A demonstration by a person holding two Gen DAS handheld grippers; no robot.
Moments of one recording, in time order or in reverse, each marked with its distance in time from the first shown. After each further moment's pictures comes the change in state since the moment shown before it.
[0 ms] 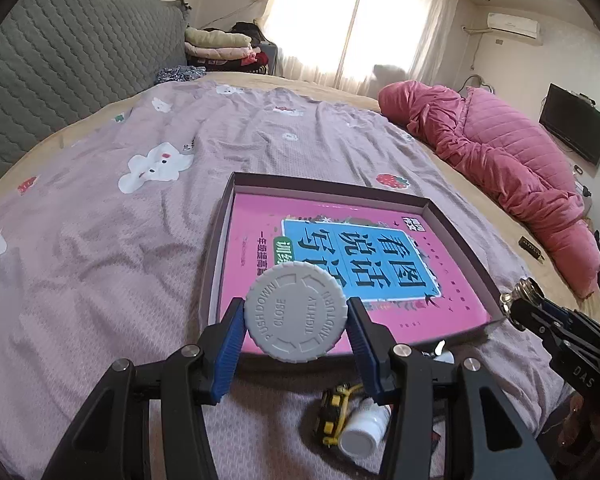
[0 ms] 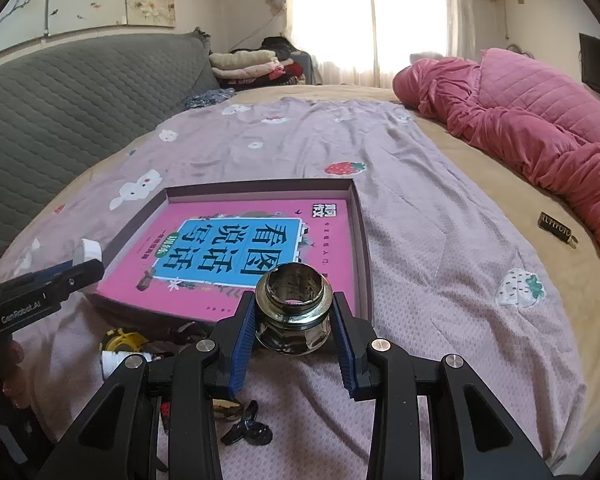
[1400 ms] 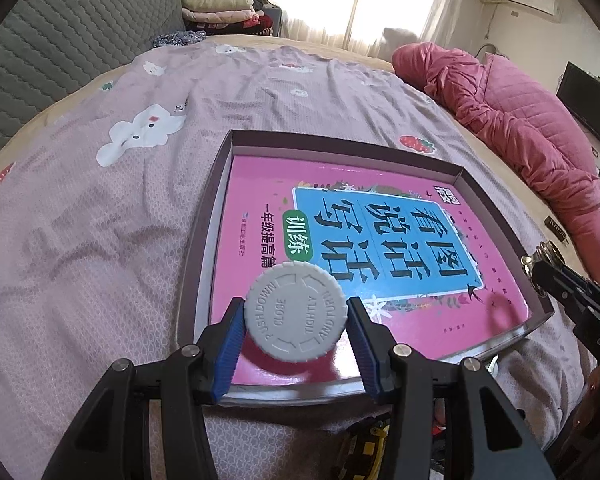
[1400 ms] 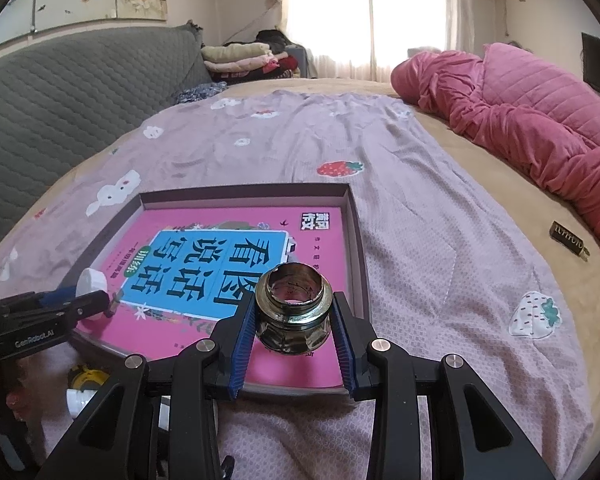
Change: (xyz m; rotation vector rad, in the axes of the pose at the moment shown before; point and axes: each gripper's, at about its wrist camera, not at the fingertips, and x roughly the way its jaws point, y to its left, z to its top) left arm 0.059 0.005 0.009 0.009 0.150 0.036; right arm 0.050 -0.012 0.020 0.004 0.034 -0.018
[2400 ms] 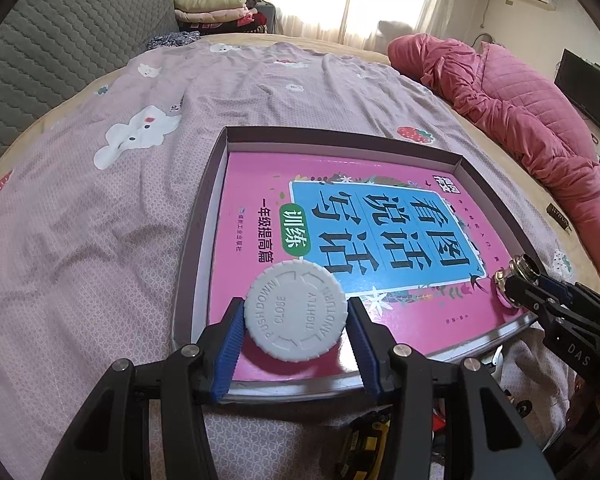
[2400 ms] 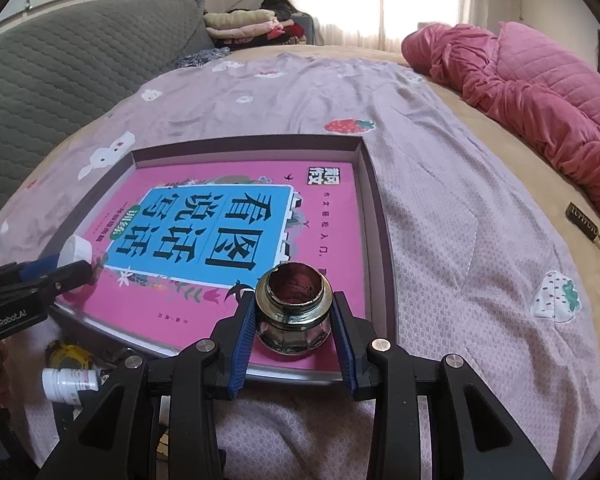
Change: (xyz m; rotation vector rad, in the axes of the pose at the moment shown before) left arm 0.001 -0.006 -0.004 0.031 0.012 0.015; right arm 0.029 0.003 -0.012 -0.024 0.116 0.007
